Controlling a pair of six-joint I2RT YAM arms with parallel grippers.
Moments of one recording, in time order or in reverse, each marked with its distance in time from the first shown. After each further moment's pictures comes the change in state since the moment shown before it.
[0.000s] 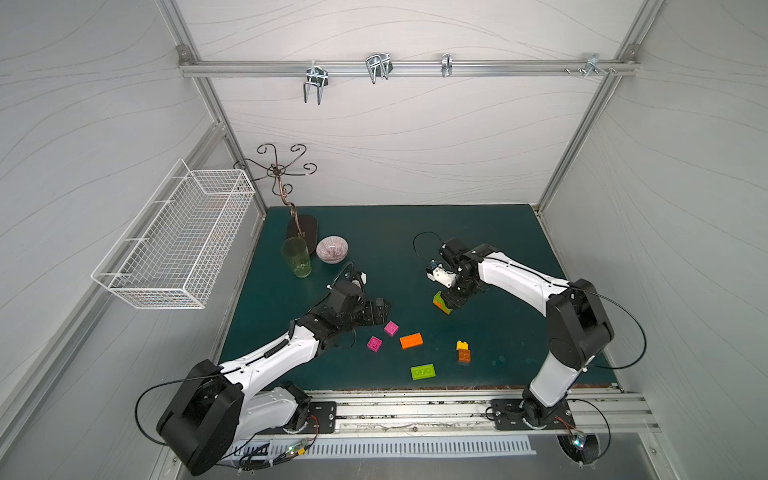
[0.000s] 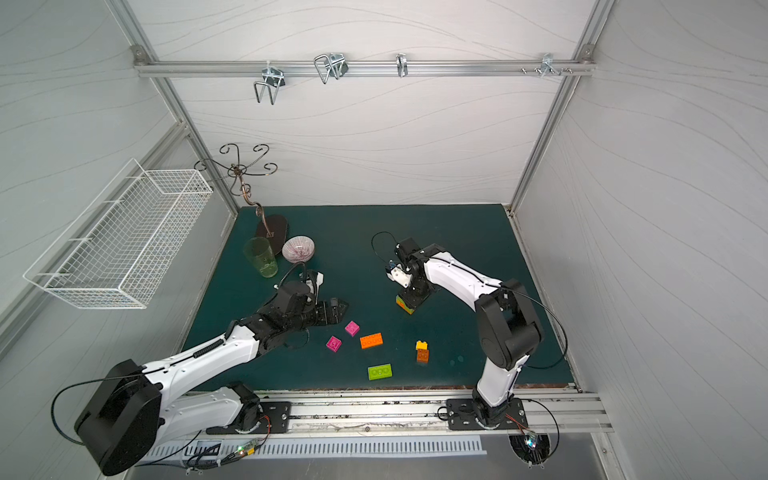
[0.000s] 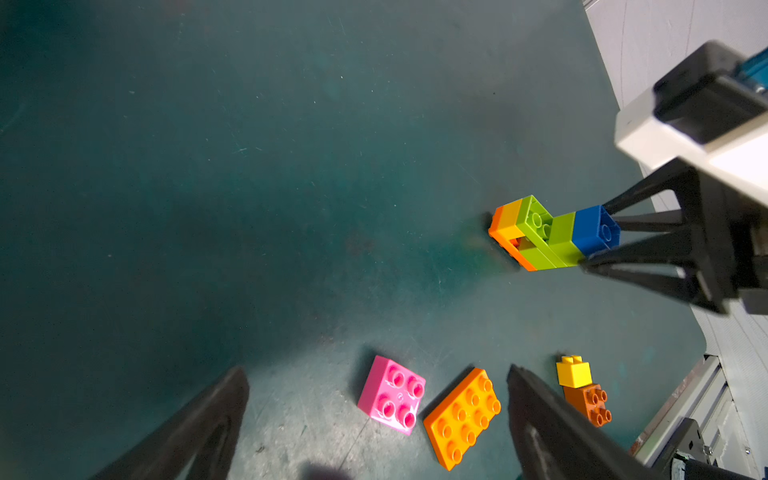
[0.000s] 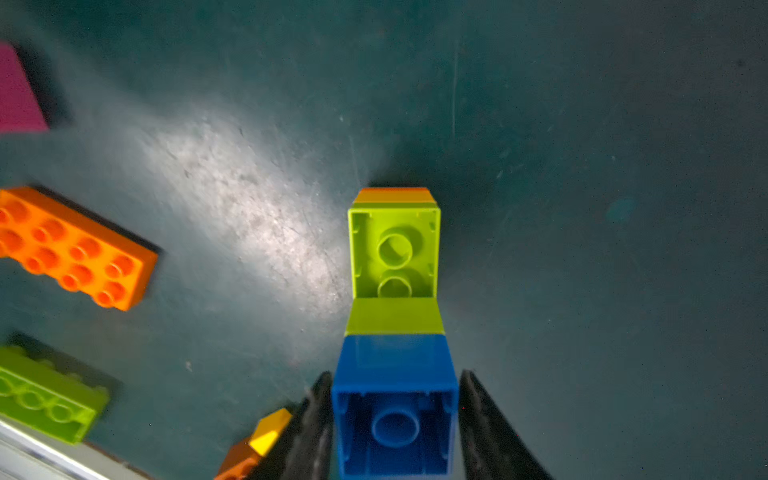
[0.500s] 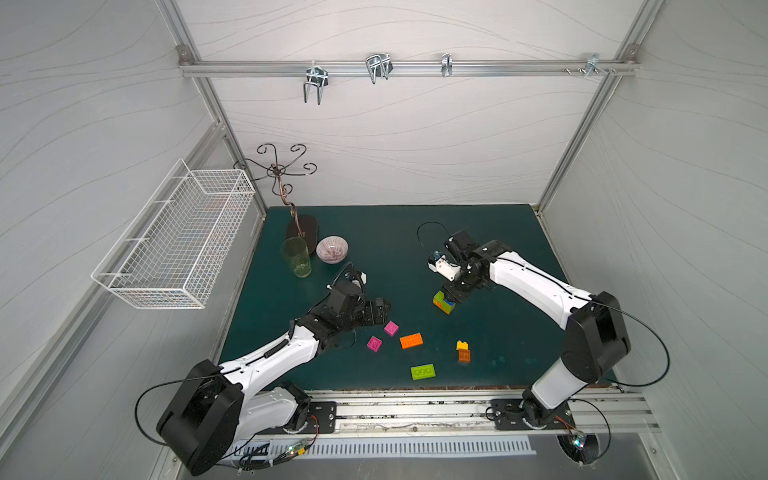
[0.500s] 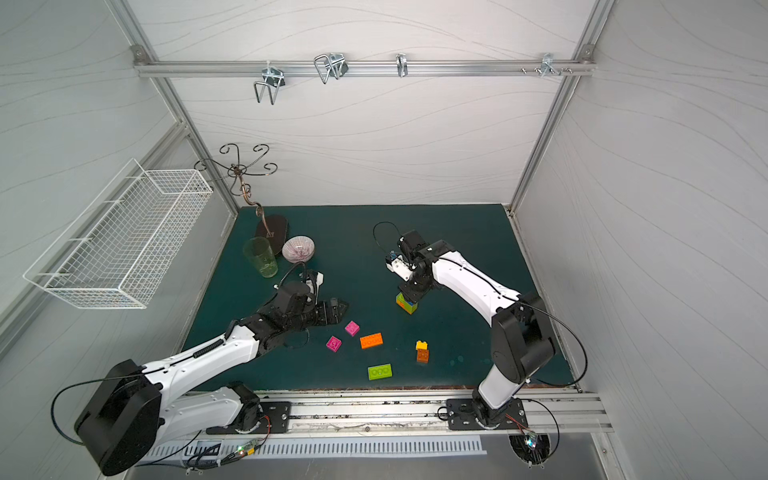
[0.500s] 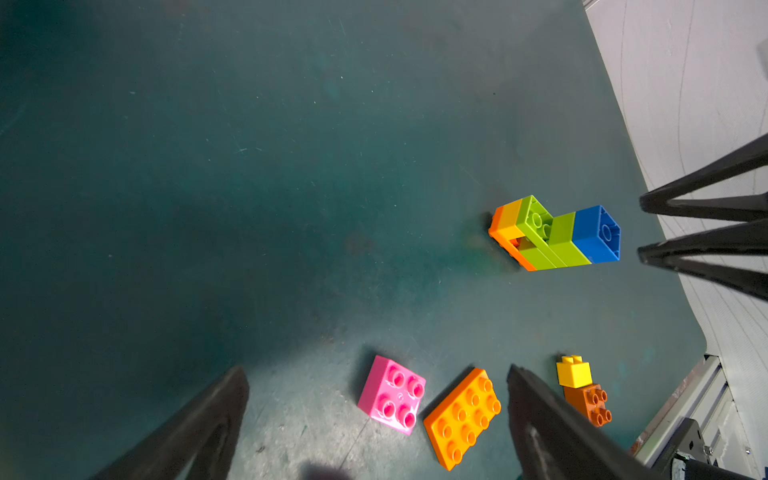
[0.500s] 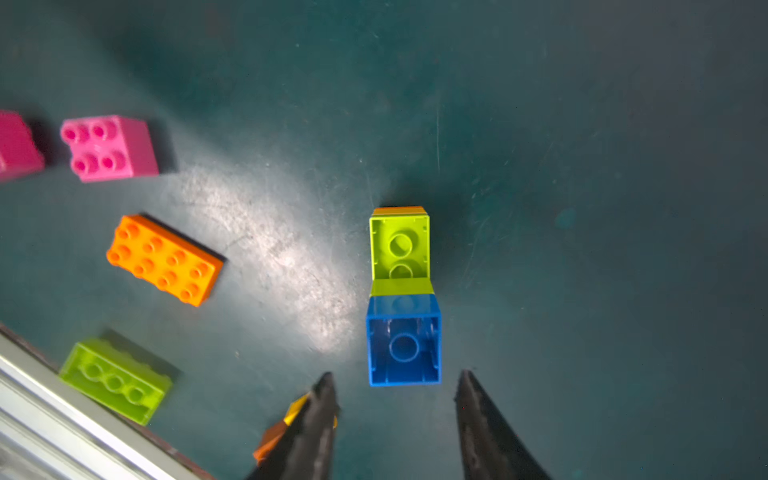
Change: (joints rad) left arm 0.000 0.000 0.000 0.000 0.000 0.001; right arm 0.008 -0.113 0.042 -0.014 -0.026 0.049
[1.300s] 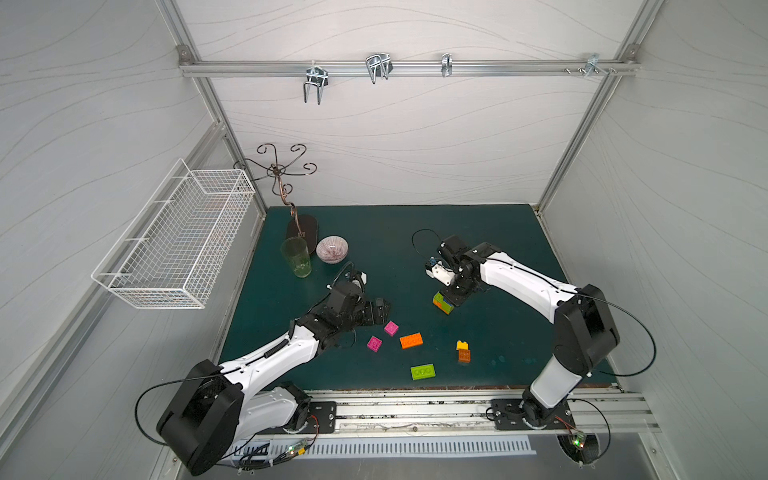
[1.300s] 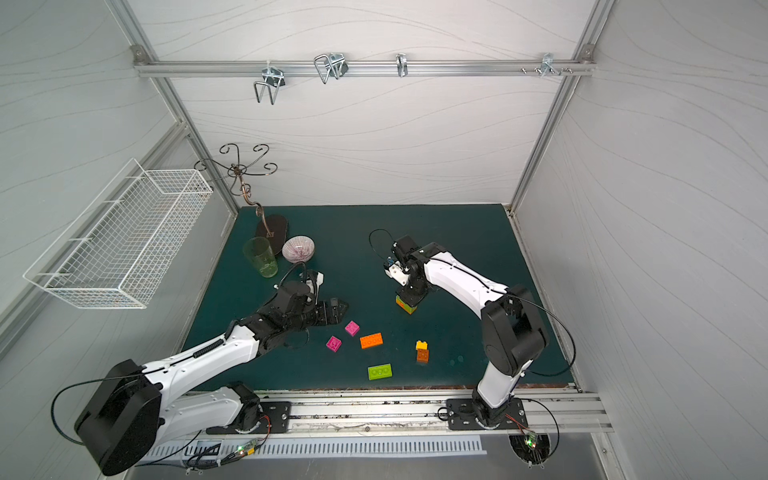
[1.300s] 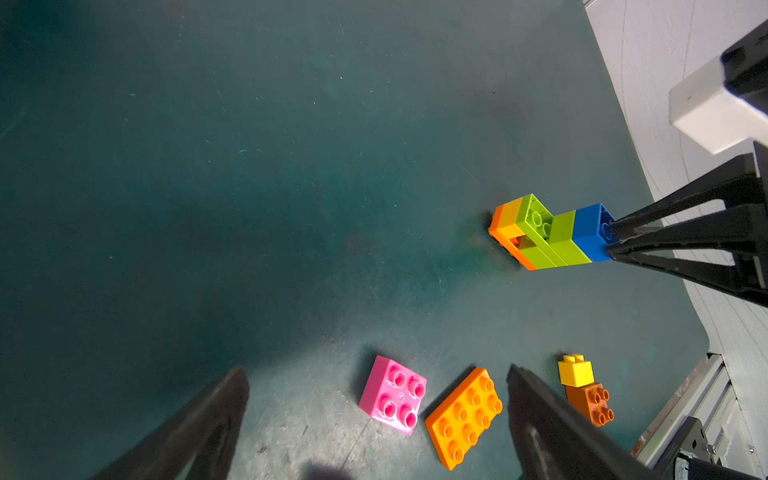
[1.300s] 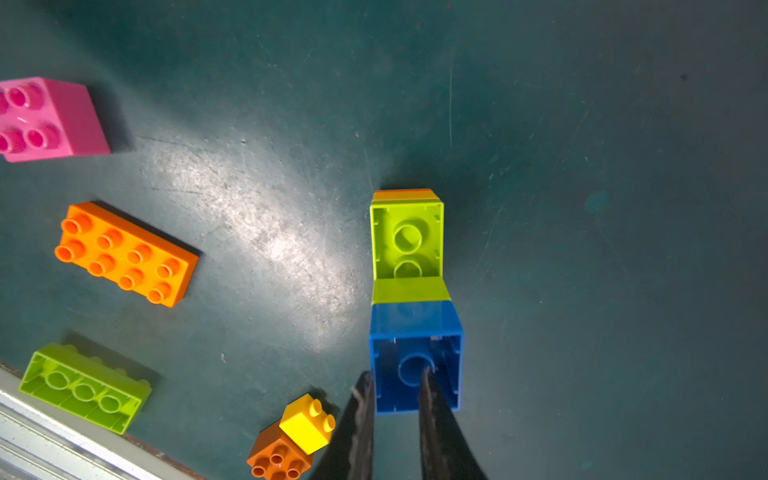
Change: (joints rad) left arm 0.000 0.000 0.000 0.000 0.000 0.006; right arm 0.029 0.076 -0.006 -0.013 0.053 0.019
